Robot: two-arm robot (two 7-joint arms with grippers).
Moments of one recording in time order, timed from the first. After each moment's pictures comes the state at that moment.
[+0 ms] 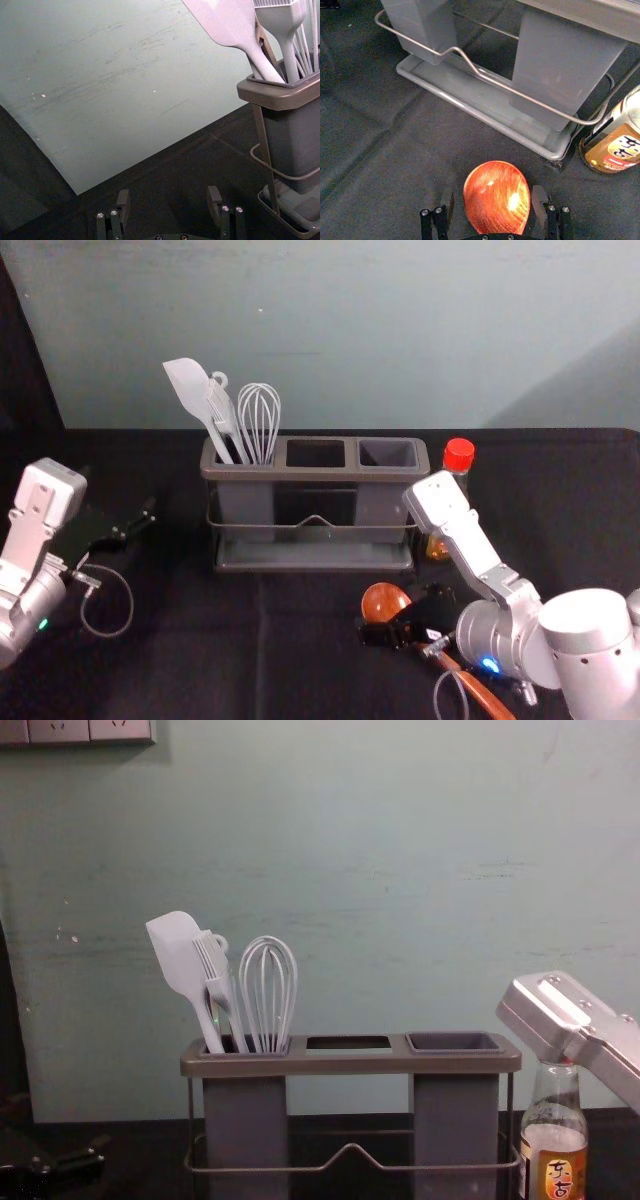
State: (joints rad) left arm -0.20 0.60 0.45 -1.41 -0.25 -0.12 0.03; right arm 0.12 0.29 -0.36 -1.77 0.09 0.85 0.28
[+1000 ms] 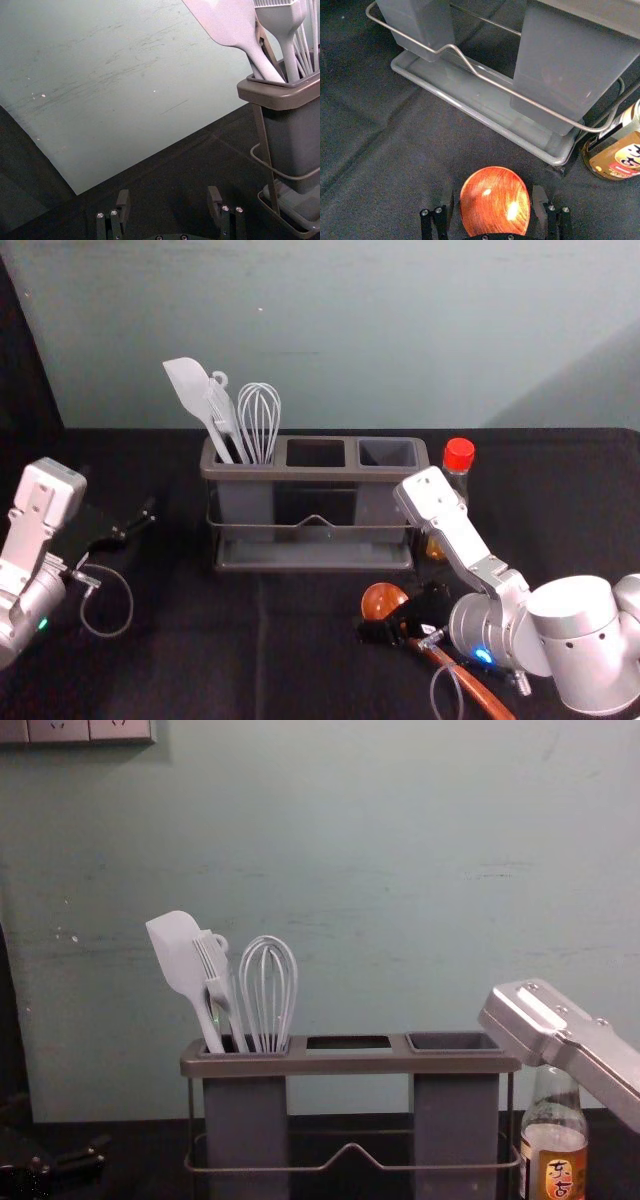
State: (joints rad) left arm -0.20 0.60 0.45 -1.41 -0.25 -0.12 0.03; right arm 0.15 0.26 -0.35 -1.72 0.03 0.88 0.33
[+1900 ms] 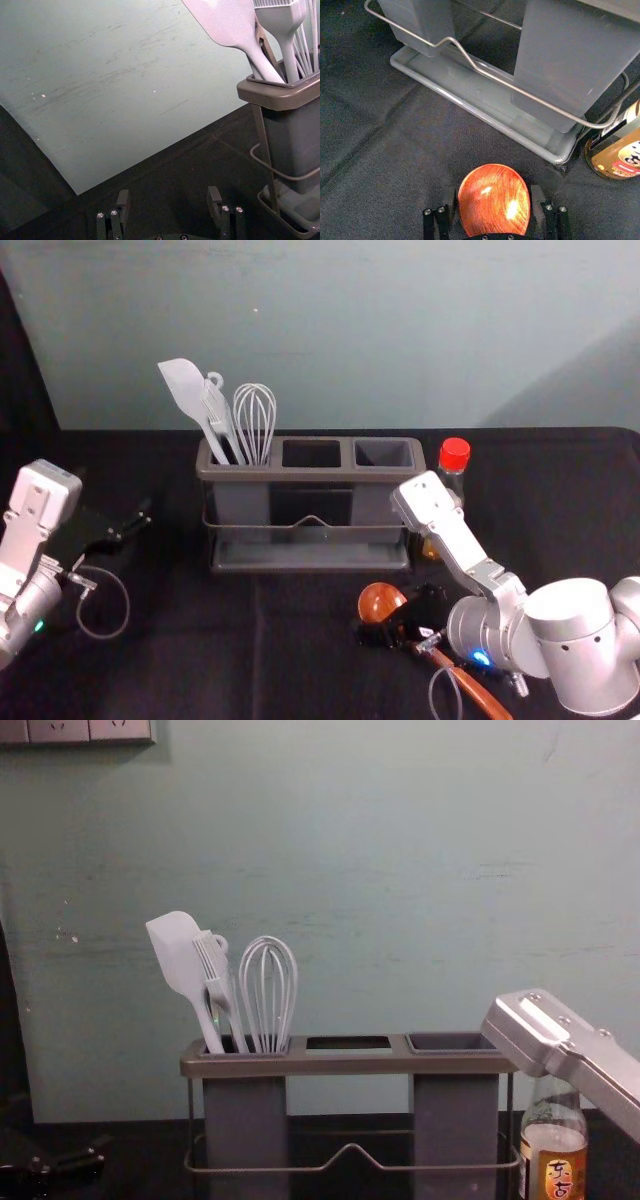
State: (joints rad) left arm -0.20 0.60 0.45 -1.41 -0.25 -0.12 0.03; right arm 0.15 0.25 -0.33 -1.70 -0.02 0.85 0.38
